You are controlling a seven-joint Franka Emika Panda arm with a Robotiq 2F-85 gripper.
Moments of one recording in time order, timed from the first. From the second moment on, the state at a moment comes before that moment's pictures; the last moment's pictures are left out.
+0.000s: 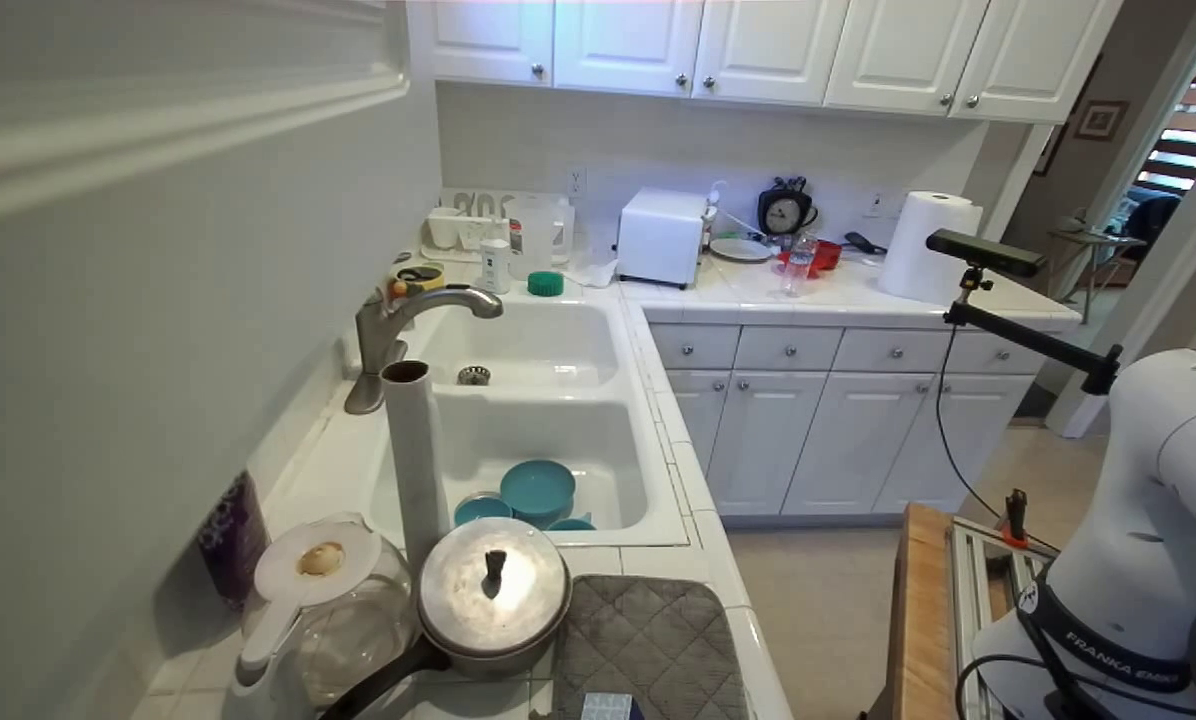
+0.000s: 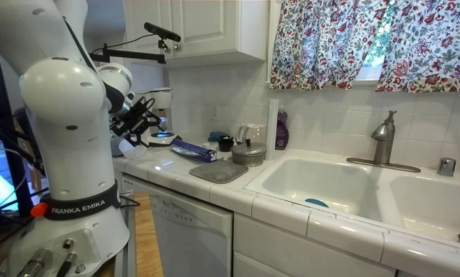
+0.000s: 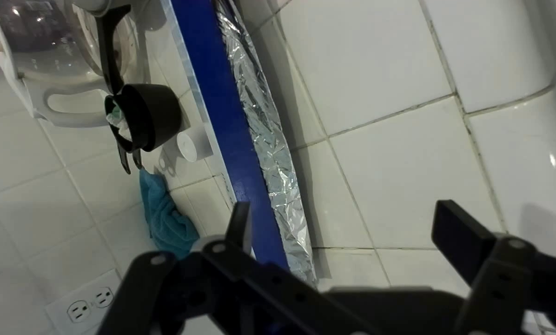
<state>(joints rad) 0.18 -0.37 1.17 -2.76 -1.30 2.80 0.95</state>
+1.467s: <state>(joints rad) -0.74 -0.46 2.01 -2.54 -1.93 2.72 1.41</state>
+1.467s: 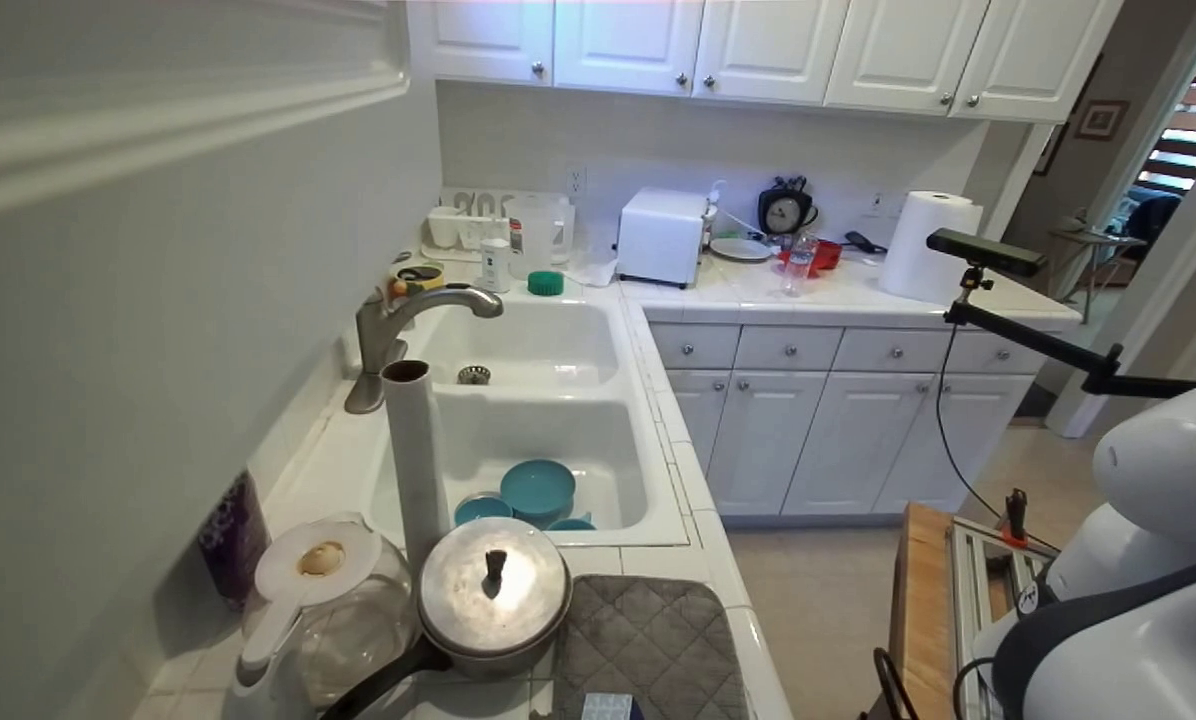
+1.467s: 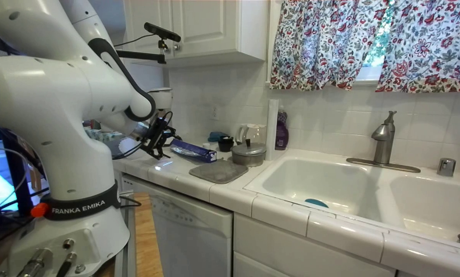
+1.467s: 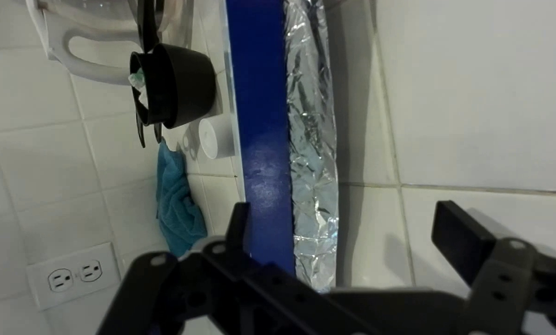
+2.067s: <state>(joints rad) -0.97 -0.57 2.20 -2.40 -2.05 2.66 1.56</state>
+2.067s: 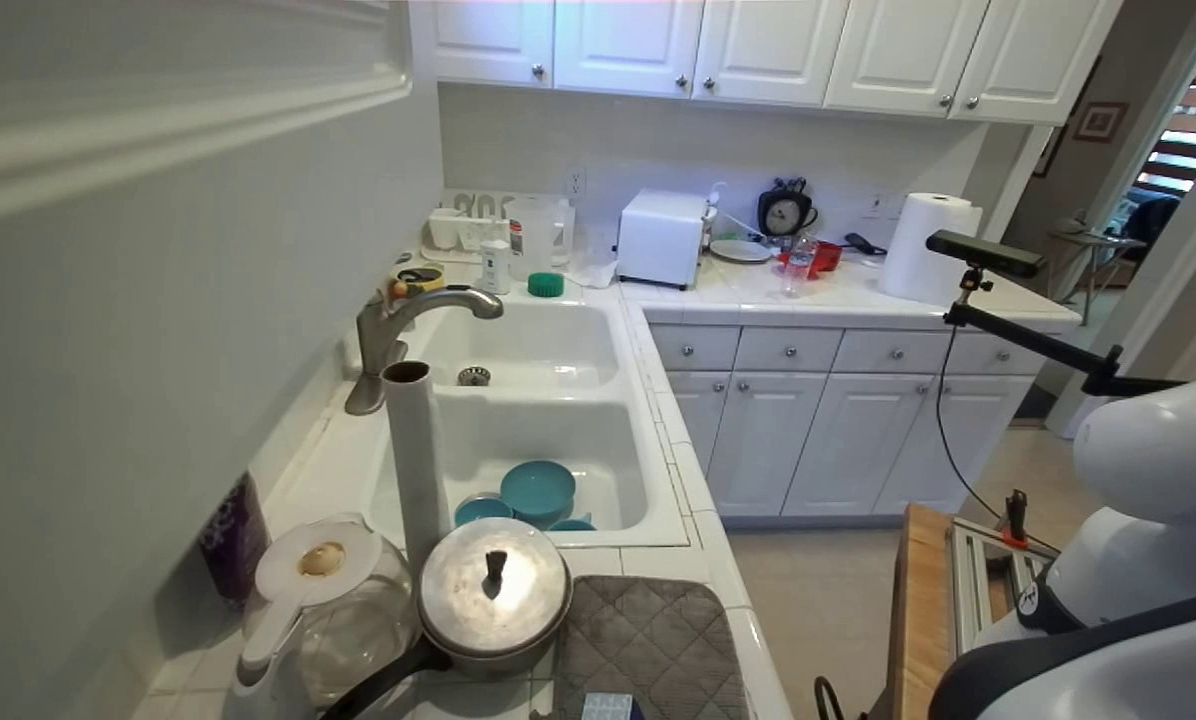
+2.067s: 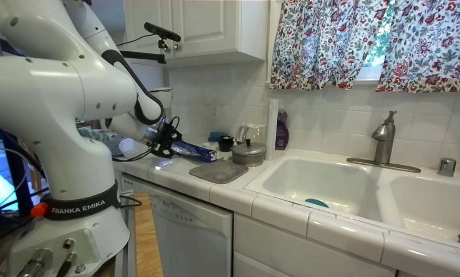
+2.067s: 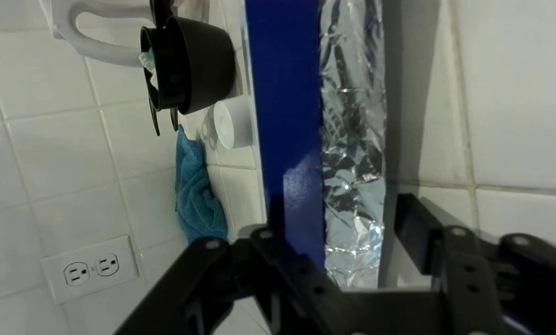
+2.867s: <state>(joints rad) -0.99 -0.58 2.25 -2.38 -2.07 2.64 1.58</state>
